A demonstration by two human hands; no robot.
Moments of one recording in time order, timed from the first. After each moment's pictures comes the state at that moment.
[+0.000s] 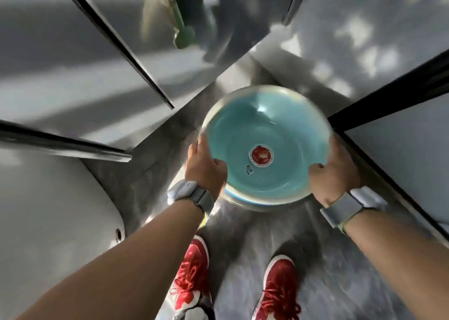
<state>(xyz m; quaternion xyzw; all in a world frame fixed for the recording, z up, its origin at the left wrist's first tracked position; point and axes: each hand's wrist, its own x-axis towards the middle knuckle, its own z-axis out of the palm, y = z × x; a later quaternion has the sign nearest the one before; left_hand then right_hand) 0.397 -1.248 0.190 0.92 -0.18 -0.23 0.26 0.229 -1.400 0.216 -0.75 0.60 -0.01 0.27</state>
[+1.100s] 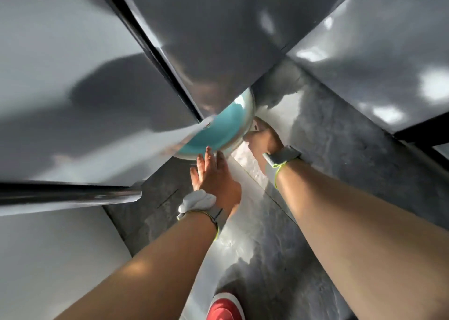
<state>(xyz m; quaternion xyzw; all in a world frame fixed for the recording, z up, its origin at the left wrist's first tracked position) 0.483 -1.242 0.043 0.93 -0.27 -0.25 -0.04 0.458 -1.380 0.043 -0.54 0.43 0.00 0.73</state>
